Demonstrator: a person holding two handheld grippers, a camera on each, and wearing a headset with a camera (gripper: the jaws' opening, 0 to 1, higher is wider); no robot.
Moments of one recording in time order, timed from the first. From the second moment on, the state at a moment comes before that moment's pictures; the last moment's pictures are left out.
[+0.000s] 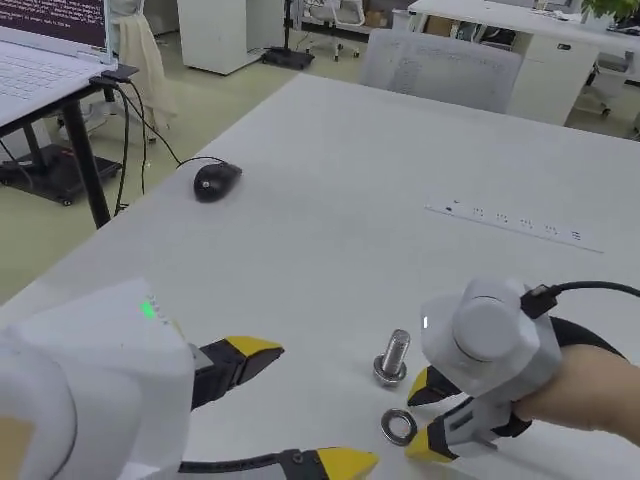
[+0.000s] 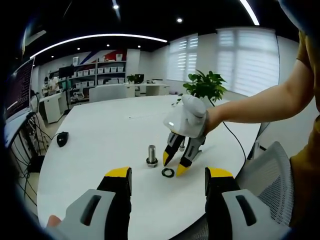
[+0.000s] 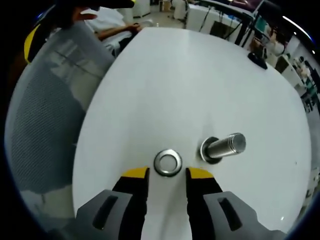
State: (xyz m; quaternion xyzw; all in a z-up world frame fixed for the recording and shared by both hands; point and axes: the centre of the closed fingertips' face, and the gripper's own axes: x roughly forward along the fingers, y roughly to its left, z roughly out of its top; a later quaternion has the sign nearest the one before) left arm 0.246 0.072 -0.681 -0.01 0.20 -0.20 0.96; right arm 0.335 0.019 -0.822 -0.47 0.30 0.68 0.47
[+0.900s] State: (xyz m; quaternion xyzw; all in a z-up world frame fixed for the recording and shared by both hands) left arm 0.251 0.074 -0.681 -0.01 0.20 -0.20 0.96; right arm 0.331 0.026 -0.825 -0.49 0.31 0.69 0.45
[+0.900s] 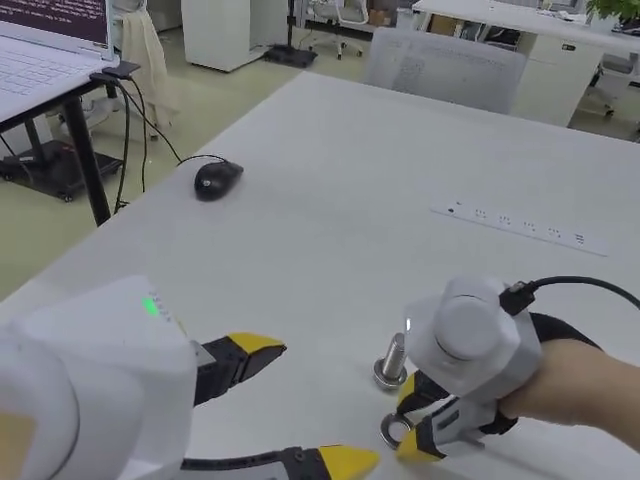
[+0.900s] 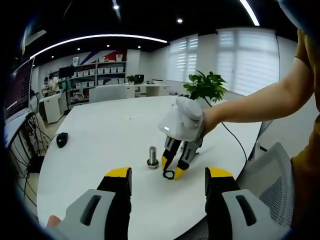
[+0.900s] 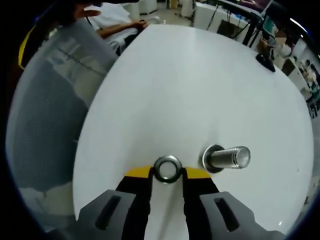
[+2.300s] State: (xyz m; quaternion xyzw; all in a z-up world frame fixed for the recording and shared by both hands) left arm 0.252 0.067 -0.680 0.00 0.20 -0.21 0.96; right arm 0.361 0.017 -0.779 -0.48 0.30 0.66 0.50
